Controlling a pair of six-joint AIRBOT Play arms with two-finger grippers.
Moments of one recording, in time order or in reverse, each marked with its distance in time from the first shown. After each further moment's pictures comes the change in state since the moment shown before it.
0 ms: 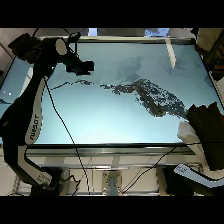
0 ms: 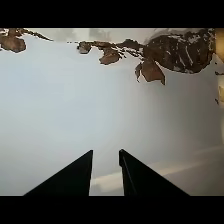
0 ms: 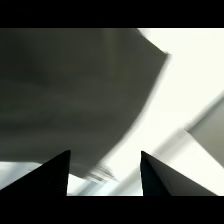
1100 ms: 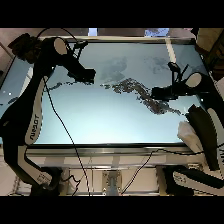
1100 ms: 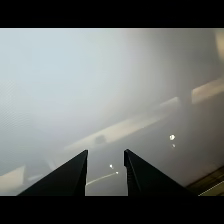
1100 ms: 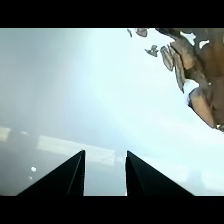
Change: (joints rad) left arm 0.000 0.000 0.000 -0.100 -0.197 0.177; right arm 0.953 -0.065 0.073 0.656 -0.380 0.066
